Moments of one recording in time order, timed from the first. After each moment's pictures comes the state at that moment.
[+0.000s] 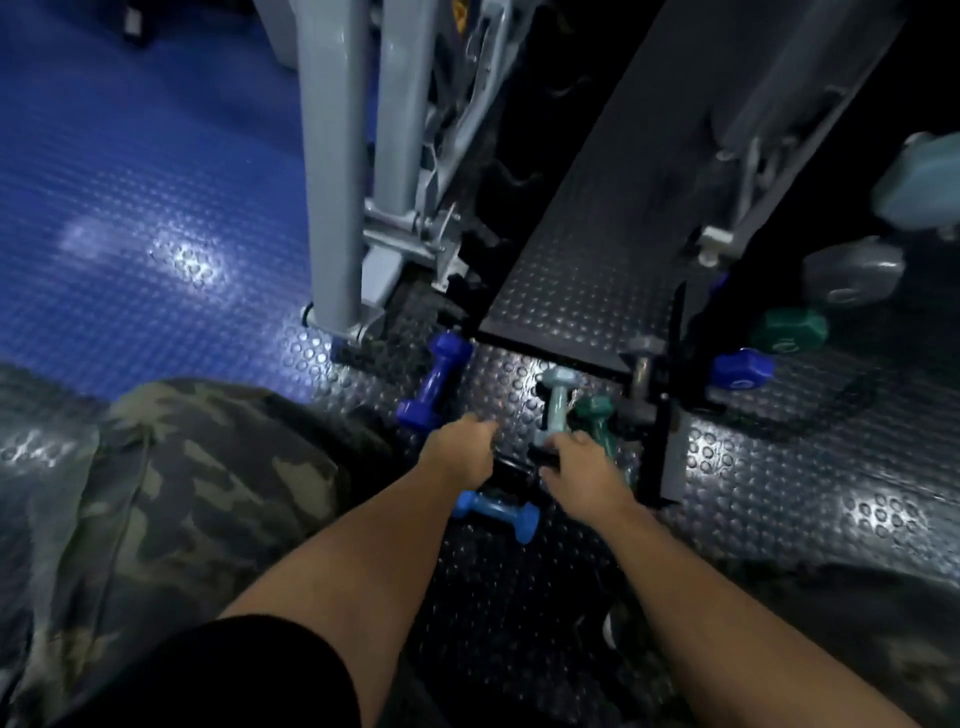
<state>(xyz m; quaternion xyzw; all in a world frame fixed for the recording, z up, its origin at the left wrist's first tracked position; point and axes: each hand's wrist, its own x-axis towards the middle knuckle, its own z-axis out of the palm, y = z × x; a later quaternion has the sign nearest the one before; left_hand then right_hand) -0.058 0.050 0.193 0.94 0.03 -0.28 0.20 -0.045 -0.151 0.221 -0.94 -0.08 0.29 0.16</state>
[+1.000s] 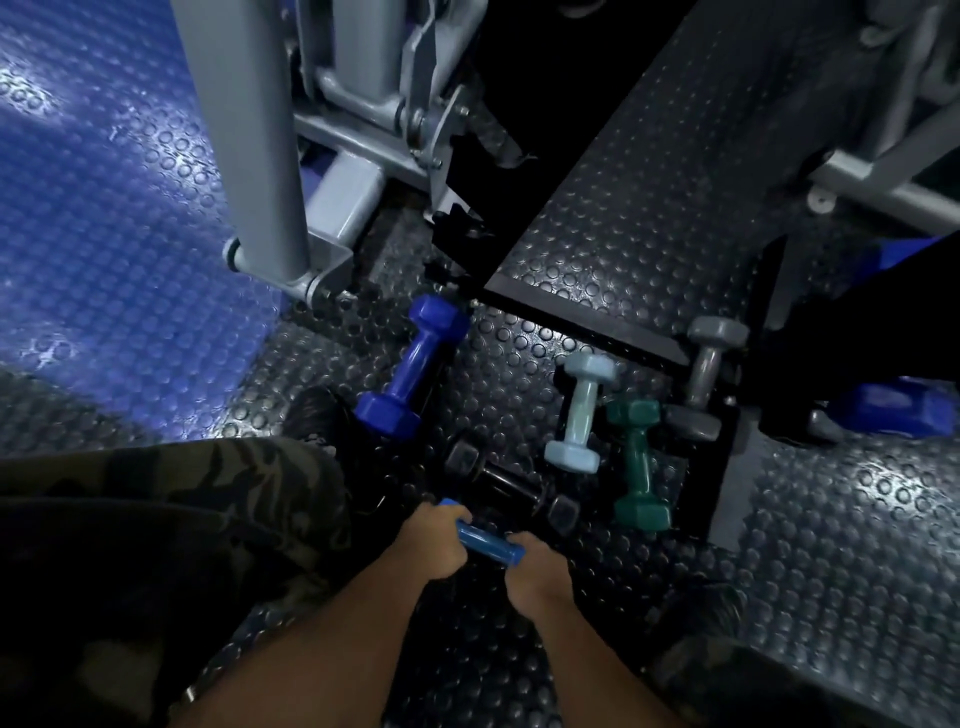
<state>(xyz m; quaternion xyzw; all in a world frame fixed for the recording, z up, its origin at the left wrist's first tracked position) -0.089 0.043 -0.023 0.81 0.18 -0.48 0.30 -0.078 -0.138 -0.008 -0.83 0.14 0.50 0.19</state>
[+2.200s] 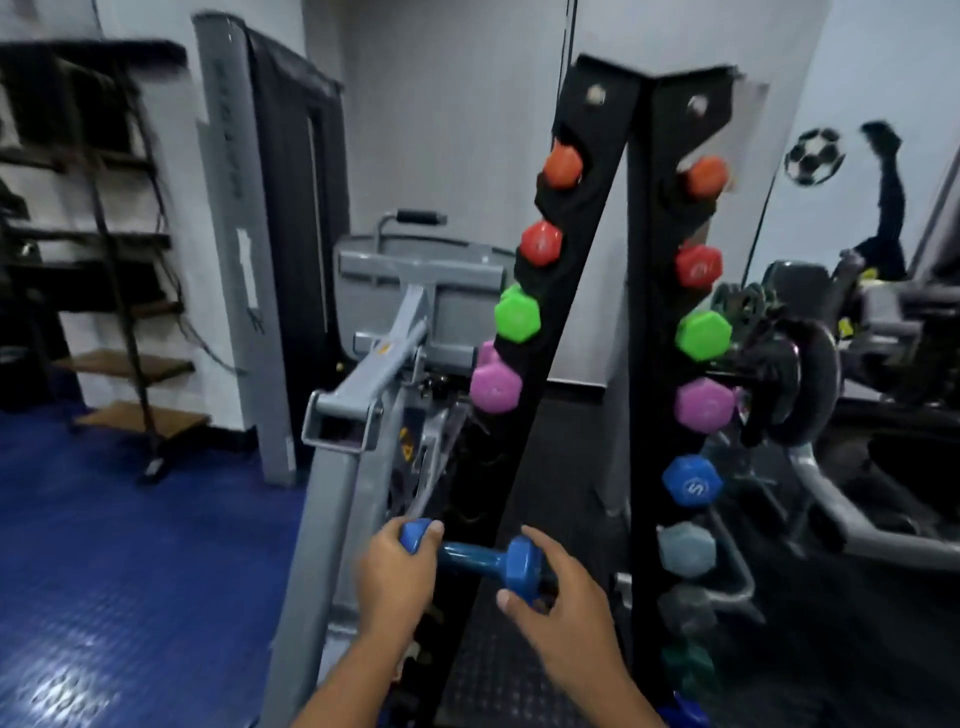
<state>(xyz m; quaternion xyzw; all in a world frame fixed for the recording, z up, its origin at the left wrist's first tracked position) 0.028 0.082 0.518 0.80 0.19 0.24 0.52 -0.003 -0.119 0.526 -0.84 -0.11 -0.07 0.52</state>
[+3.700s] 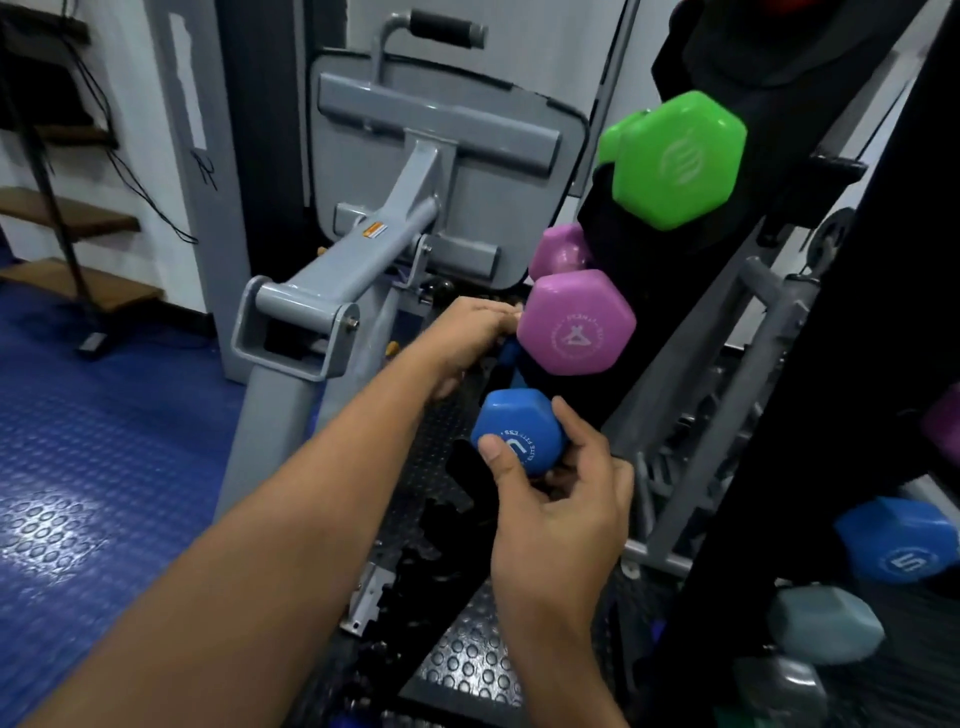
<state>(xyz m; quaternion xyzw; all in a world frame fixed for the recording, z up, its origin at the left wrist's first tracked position) 0.308 0.097 0.592 0.74 -0.05 0.04 0.67 0.162 -0.020 0.516 -0.69 -0.05 -0.32 0.65</state>
